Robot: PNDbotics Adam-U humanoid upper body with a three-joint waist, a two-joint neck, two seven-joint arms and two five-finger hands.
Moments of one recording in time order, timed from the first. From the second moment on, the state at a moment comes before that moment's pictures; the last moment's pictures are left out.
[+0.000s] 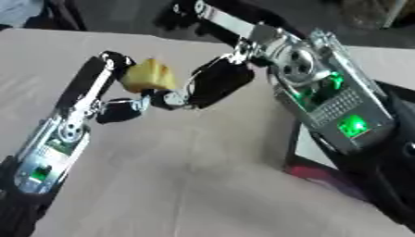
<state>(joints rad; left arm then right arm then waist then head) -0.60 0.24 -0.33 -1.66 -0.65 0.27 -0.05 -0.92 -0.46 0.51 -1.94 0.30 0.58 0.42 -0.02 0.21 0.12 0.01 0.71</state>
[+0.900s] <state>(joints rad) -0.59 0.24 -0.35 -1.71 -0.56 0.21 -0.01 -0.96 -0.41 0.56 -1.78 0.37 0.53 0.42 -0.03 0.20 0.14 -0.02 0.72</state>
